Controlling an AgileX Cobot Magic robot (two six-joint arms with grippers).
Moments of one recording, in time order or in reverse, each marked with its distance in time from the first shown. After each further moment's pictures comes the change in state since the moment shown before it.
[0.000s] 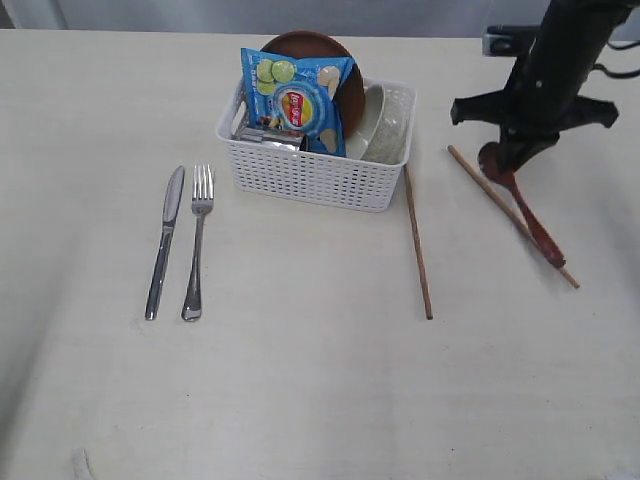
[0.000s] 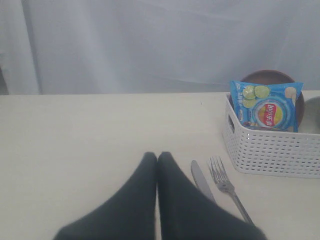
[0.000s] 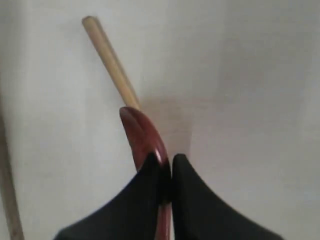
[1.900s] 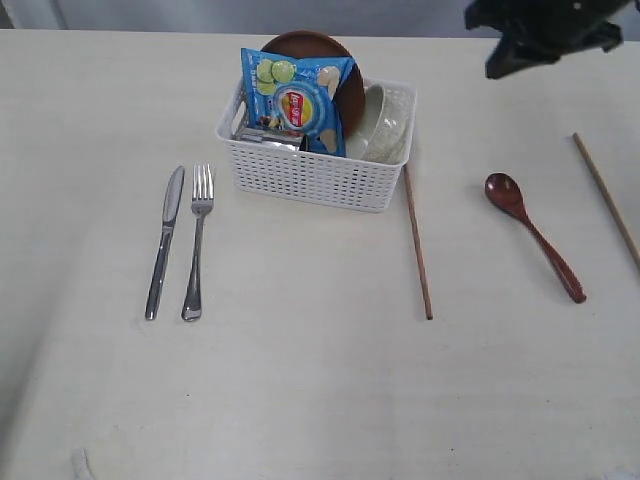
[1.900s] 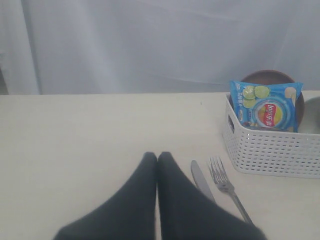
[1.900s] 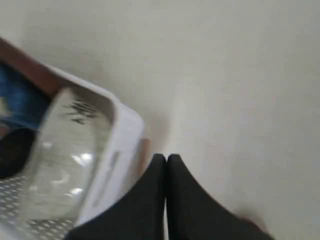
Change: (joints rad) left arm 0.000 0.000 0.000 0.000 0.000 0.000; right arm -0.049 -0.162 -0.046 0.378 -0.132 -0.423
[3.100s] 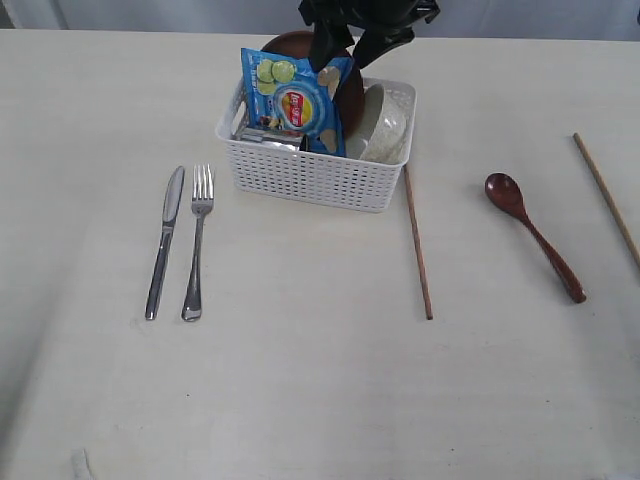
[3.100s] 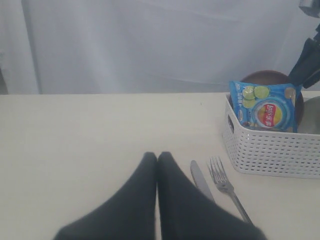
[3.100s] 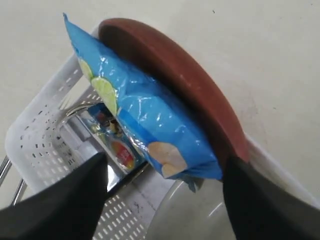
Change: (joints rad) left arm 0.000 0.000 0.000 -0.004 0.000 0.000; right arm 0.268 0.350 -0.564 0.018 0.292 -0.003
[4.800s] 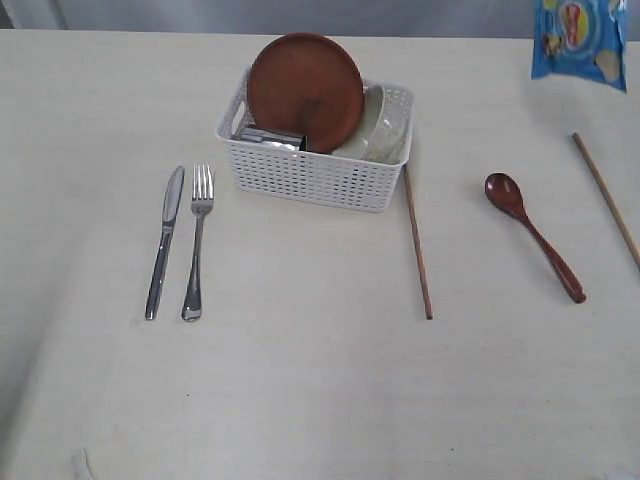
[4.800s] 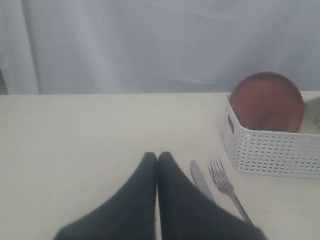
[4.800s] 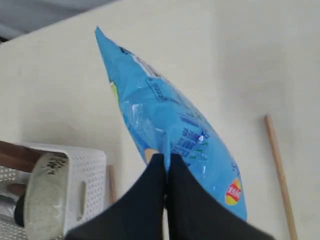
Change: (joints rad) left arm 0.000 0.000 0.000 0.000 0.000 0.000; right arm -0.591 -0.298 0.195 0.010 0.085 0.221
